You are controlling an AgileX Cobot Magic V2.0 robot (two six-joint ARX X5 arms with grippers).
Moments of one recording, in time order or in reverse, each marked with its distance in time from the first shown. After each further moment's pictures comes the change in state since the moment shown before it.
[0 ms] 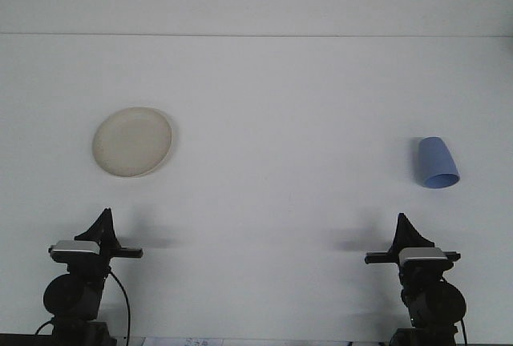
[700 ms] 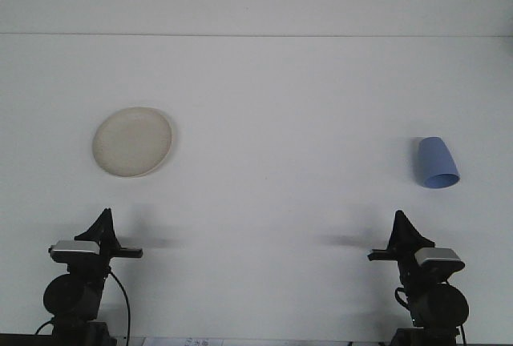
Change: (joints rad) left arm 0.000 0.000 0.000 0.000 0.000 0.000; right arm 0.000 0.000 0.025 0.046 -0.034 0.354
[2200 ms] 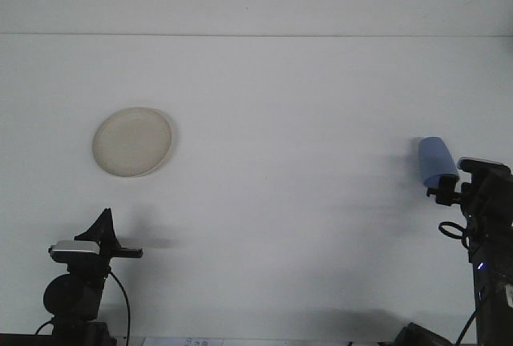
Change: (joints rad) left arm 0.000 0.000 0.000 0.000 0.000 0.000; right arm -0.467 1.210 0.726 -0.201 0.051 -0.573
